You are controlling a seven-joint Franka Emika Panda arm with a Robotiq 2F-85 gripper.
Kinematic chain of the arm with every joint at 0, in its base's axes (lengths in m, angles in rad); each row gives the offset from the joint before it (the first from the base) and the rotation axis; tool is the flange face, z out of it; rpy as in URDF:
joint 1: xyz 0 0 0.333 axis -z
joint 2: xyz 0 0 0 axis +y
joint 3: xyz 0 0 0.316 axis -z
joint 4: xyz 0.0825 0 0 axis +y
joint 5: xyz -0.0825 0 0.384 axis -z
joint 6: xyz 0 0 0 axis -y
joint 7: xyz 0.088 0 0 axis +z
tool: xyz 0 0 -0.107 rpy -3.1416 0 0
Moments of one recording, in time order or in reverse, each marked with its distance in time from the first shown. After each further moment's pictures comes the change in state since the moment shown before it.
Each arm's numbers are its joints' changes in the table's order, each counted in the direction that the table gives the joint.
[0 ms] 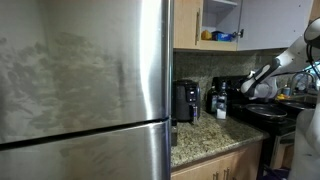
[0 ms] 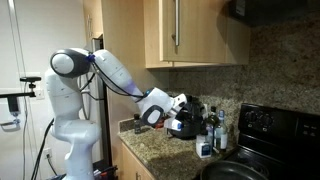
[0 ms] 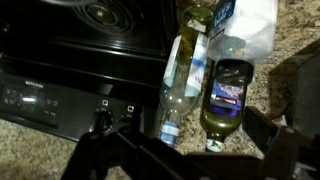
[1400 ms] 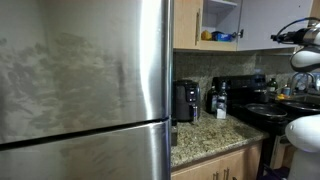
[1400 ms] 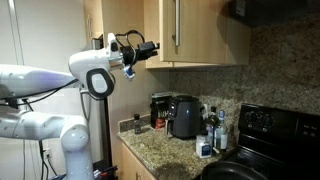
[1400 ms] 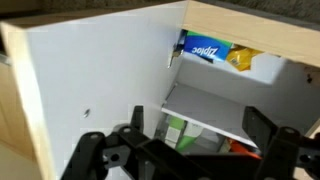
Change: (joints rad) arm 0.685 -1.007 -0.536 0.202 0.305 -0.001 -0.149
